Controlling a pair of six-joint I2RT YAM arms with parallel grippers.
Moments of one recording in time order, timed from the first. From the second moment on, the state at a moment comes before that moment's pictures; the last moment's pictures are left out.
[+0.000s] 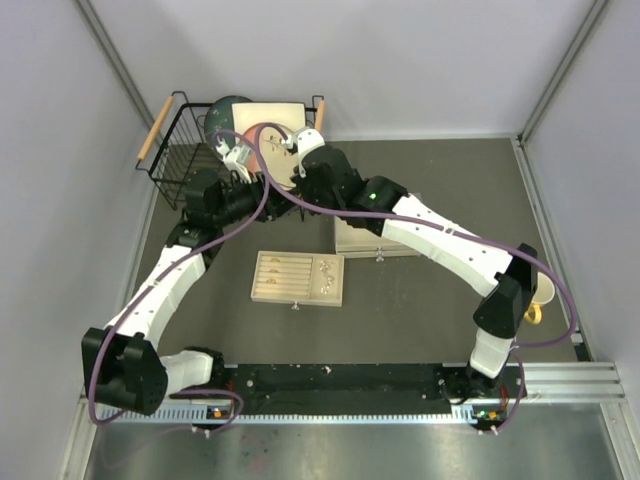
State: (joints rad) left arm -0.22 1.20 0.94 0.06 0.66 -0.52; right arm 0.95 1.78 1.84 -0.59 0.33 0.13
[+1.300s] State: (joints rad) left arm -0.24 1.25 0.94 0.14 0.72 -0.55; right arm 0.95 1.77 1.84 -0.62 0.29 0.13
